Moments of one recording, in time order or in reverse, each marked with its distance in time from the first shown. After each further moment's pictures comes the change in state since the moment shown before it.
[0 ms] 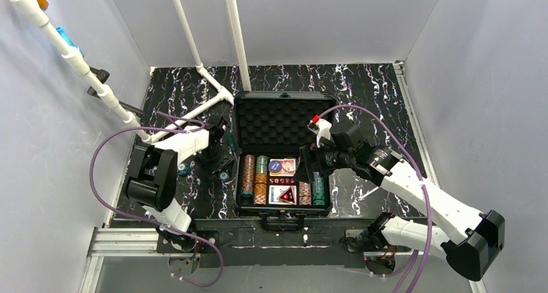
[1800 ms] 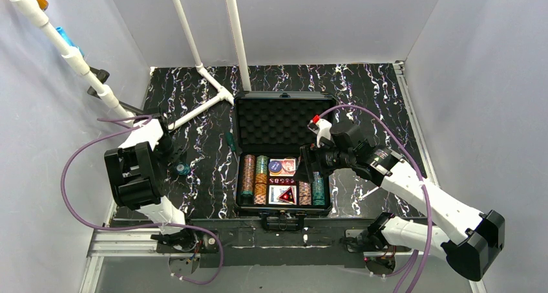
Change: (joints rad) left arm 0.558 0.012 0.106 -0.048 -0.051 0.350; right arm 0.000 -0.001 0.000 0.000 0.006 0.002
